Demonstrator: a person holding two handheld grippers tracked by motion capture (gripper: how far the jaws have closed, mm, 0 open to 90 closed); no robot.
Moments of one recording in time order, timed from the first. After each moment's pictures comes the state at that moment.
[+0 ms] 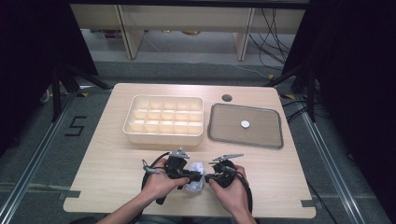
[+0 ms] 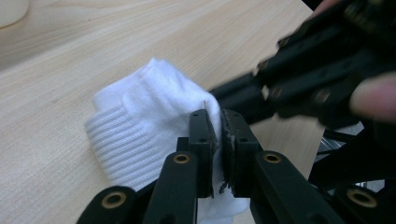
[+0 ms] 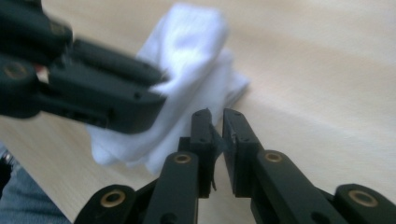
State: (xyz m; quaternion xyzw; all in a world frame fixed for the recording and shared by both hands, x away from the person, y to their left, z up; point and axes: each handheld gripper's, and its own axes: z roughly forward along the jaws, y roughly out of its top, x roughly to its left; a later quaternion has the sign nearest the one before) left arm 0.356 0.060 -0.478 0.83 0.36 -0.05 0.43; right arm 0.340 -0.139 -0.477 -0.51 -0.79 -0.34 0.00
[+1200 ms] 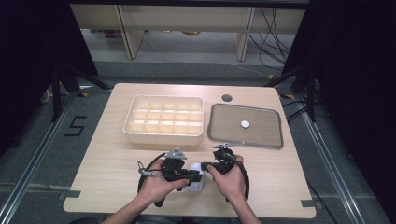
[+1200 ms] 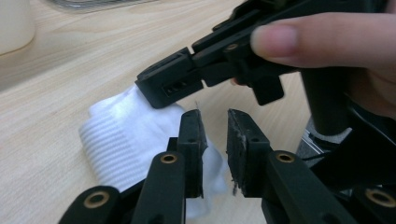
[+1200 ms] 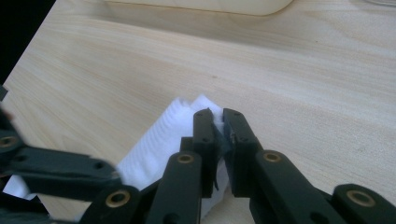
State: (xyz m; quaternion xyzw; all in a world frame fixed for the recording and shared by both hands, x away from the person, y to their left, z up) left arm 0.340 0.068 -0.458 0.82 0.35 -0.05 0.45; right arm 0.371 -0.132 -0.473 -0.55 -0.76 -0.35 0.02
